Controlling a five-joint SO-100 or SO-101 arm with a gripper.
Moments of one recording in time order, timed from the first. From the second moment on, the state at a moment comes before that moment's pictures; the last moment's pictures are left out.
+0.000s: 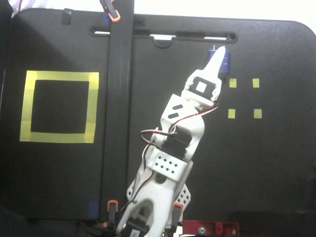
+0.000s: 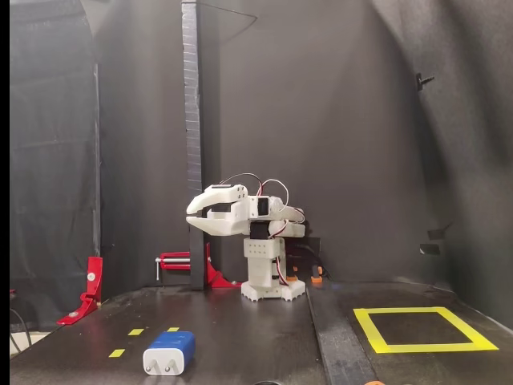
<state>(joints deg) 21.9 188.2 179.5 4.6 -1.6</state>
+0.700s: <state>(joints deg) 21.4 137.5 131.9 29.8 -0.8</state>
